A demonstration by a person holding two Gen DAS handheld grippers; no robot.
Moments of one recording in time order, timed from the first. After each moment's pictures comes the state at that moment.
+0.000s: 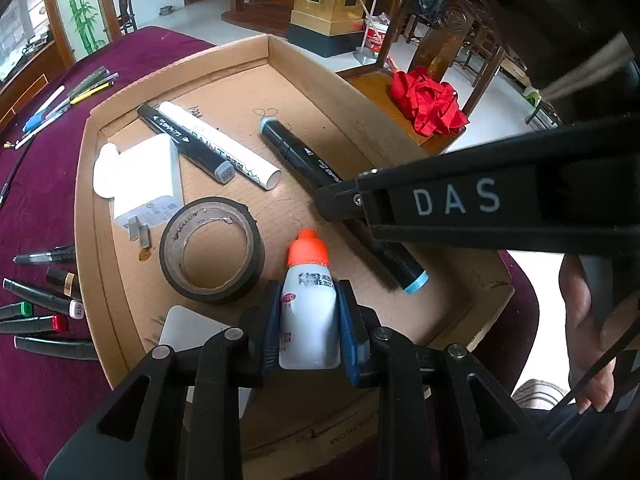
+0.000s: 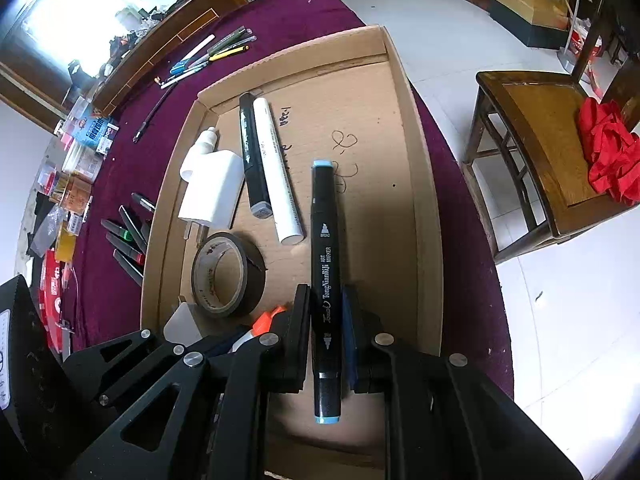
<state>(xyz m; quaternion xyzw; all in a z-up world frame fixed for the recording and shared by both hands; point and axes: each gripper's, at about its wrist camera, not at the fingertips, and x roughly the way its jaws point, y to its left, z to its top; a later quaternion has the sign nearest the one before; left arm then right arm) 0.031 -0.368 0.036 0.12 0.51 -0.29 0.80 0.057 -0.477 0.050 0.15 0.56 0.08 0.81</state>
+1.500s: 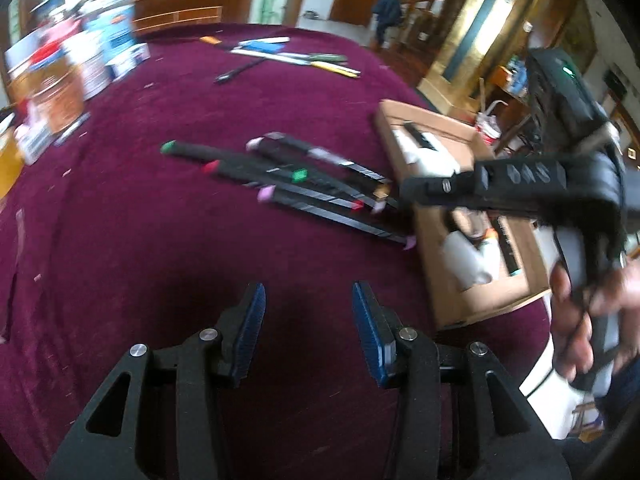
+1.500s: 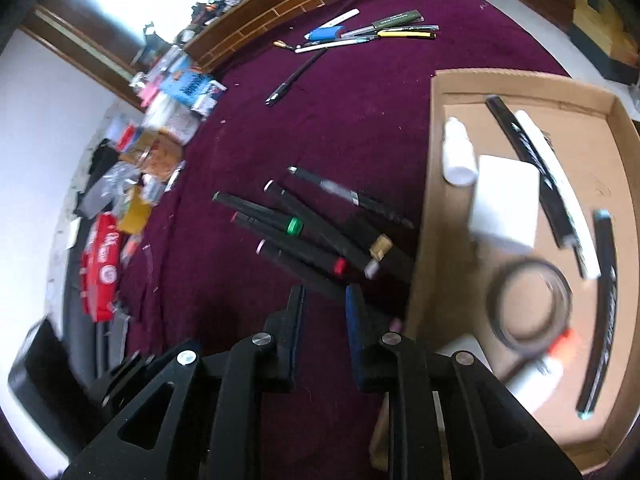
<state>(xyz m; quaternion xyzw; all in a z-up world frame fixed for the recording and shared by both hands) -0.010 -0.105 0.067 -0.07 0.49 -0.12 0.86 0.094 -0.281 0.070 0.13 0.54 0.19 0.81</state>
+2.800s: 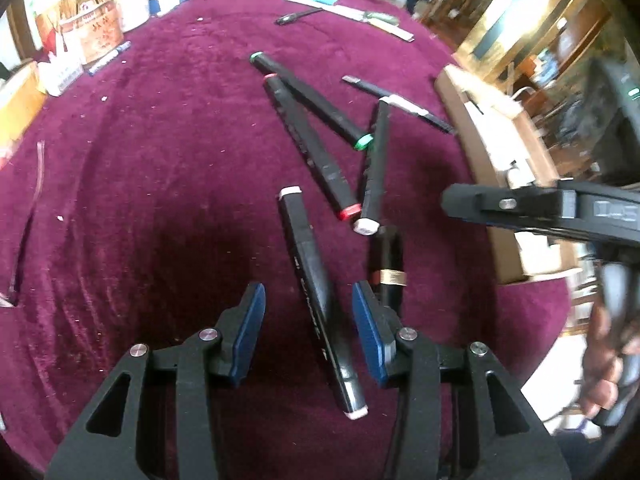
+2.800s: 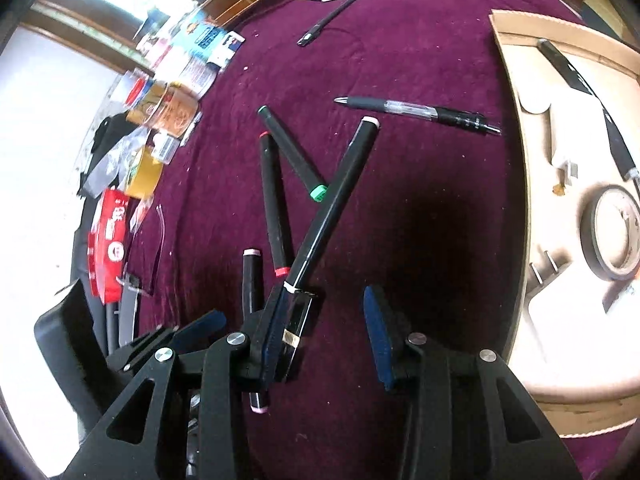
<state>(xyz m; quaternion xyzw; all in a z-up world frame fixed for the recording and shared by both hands) -0.009 -0.062 0.030 -0.08 0.57 -0.08 0.82 0.058 -0.235 0.048 0.13 0.59 0.22 0.77</state>
